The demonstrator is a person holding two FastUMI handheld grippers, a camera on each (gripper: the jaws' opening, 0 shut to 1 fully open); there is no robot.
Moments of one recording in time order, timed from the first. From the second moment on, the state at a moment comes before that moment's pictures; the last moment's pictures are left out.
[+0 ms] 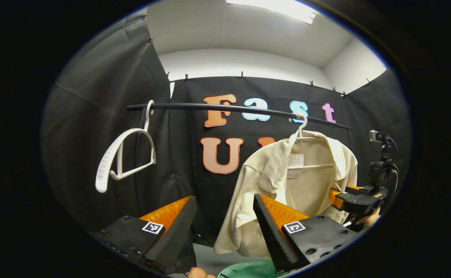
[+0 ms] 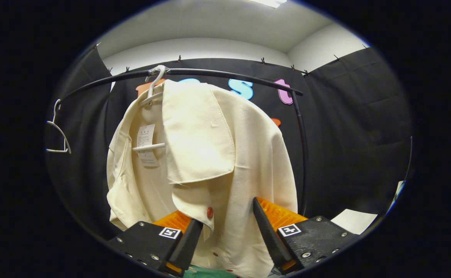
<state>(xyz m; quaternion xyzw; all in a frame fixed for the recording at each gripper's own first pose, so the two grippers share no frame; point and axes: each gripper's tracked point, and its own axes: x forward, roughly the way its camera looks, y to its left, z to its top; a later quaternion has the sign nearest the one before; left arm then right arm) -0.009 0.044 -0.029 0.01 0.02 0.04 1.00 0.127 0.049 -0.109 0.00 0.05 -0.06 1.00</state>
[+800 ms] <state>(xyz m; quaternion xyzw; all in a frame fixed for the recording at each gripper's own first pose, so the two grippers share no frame) 0.061 -0.044 -0.077 -0.01 0.04 -0.02 1.00 0.108 0.049 -0.096 -0.05 0.03 -0.01 1.00</state>
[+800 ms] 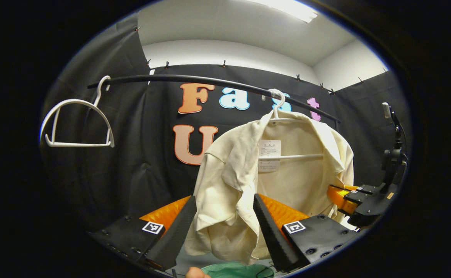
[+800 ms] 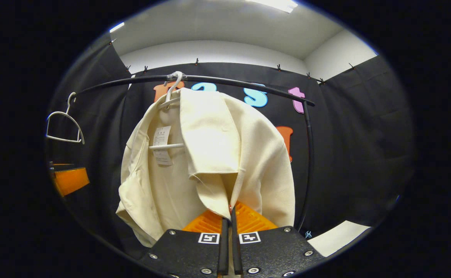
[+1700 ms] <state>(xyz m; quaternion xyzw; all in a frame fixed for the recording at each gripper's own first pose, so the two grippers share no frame) 0.172 -0.070 -0.131 -0.02 0.08 0.02 1.00 0.080 0.031 -0.074 -0.03 0.01 0.02 1.00</state>
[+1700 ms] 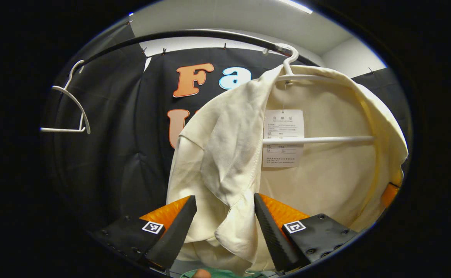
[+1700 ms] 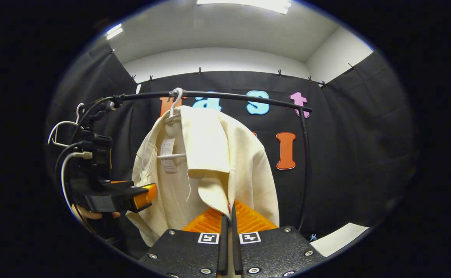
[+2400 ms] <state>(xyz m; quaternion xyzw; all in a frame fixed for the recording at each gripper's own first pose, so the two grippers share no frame) 0.167 -0.068 -0.126 -0.02 0.09 -0.02 1.00 0.064 0.023 -0.047 -0.03 -0.01 0.02 1.00</state>
